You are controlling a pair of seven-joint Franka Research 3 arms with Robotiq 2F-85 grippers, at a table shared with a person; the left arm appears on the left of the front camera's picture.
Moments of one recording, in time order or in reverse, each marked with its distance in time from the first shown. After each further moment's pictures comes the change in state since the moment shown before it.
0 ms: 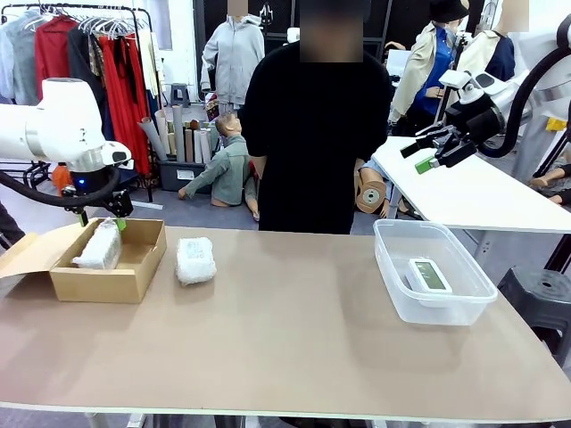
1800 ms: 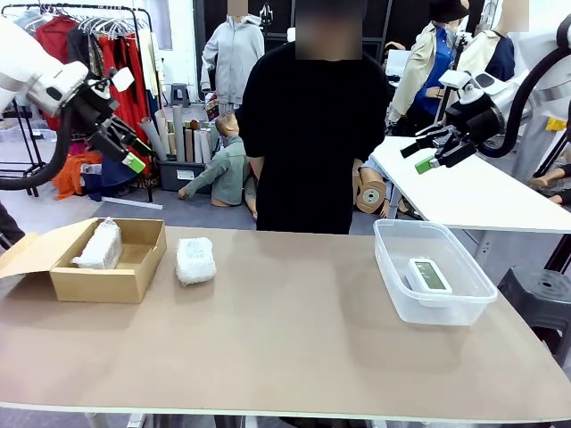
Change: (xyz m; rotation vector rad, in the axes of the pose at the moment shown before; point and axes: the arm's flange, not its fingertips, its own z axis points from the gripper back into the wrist) left arm -0.037 -0.021 0.146 -0.565 -0.623 -1.245; right arm 0.000 0.000 0.000 0.000 0.000 0.000
